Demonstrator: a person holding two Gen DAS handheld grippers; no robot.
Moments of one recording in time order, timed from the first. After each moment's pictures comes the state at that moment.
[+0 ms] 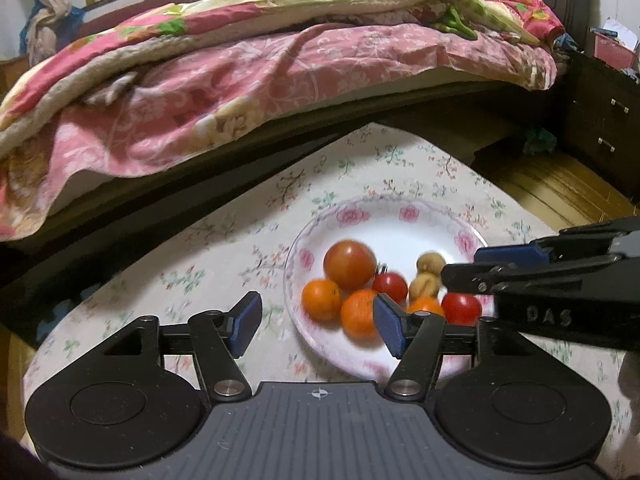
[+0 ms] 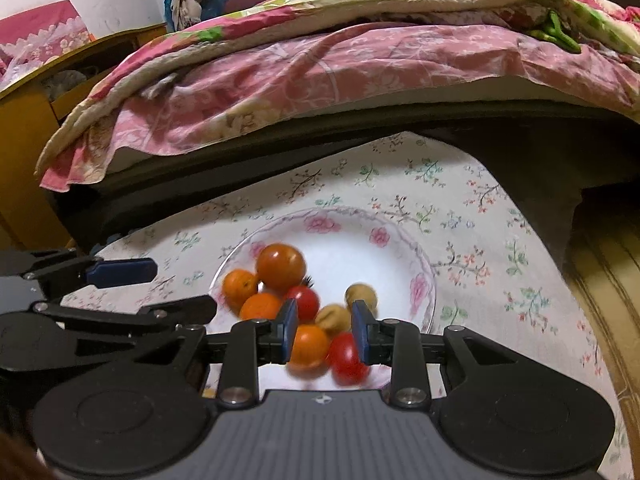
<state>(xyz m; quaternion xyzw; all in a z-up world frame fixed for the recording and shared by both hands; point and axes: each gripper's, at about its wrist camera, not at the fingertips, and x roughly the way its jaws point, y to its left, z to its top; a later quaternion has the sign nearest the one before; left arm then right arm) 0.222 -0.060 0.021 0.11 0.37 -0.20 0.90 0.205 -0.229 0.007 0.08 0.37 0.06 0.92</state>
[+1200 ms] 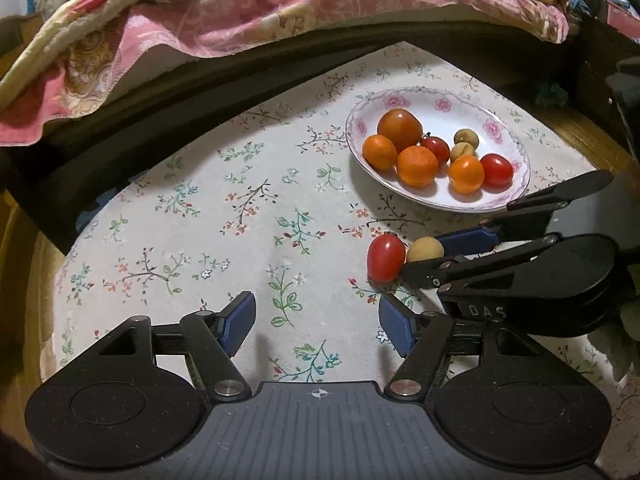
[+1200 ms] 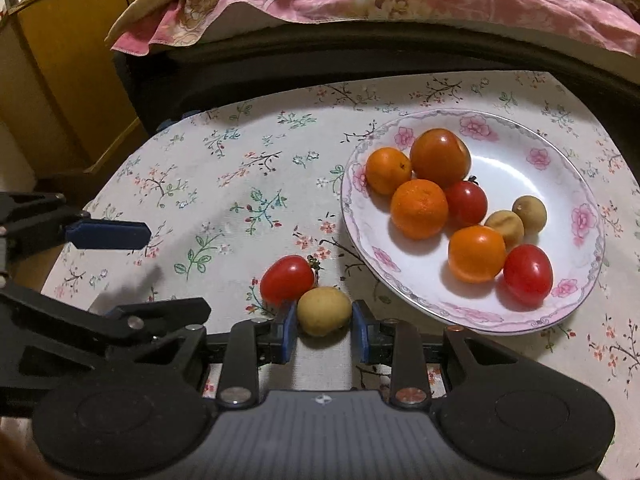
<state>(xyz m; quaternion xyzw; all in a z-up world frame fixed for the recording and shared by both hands) 0.175 0.004 -0.011 0.12 0.43 -0.18 0.88 0.197 -0.140 -0.050 0.00 0.44 0.16 0.88</state>
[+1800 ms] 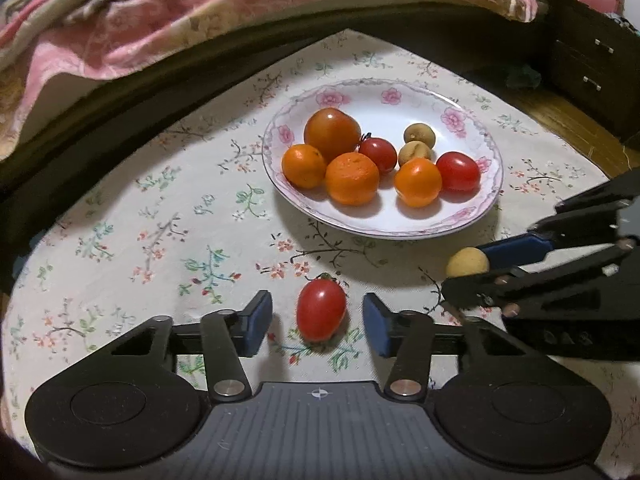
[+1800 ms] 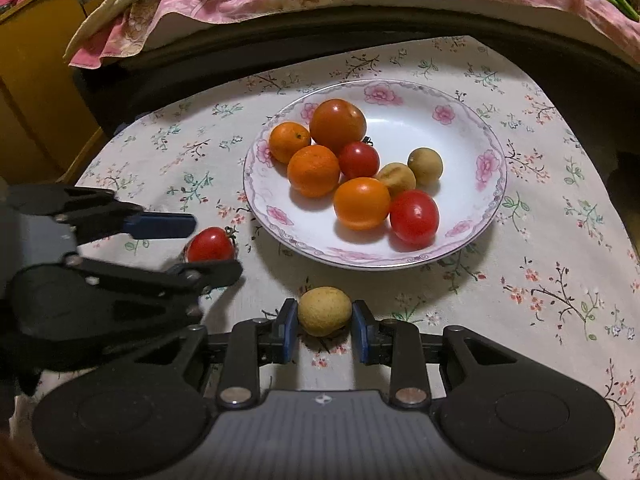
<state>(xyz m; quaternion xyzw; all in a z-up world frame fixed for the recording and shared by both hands) 0.198 -0.054 -0.036 0.14 0.43 -0.22 0.86 0.178 -0.197 -0.043 0.02 0.47 0.12 0.88</state>
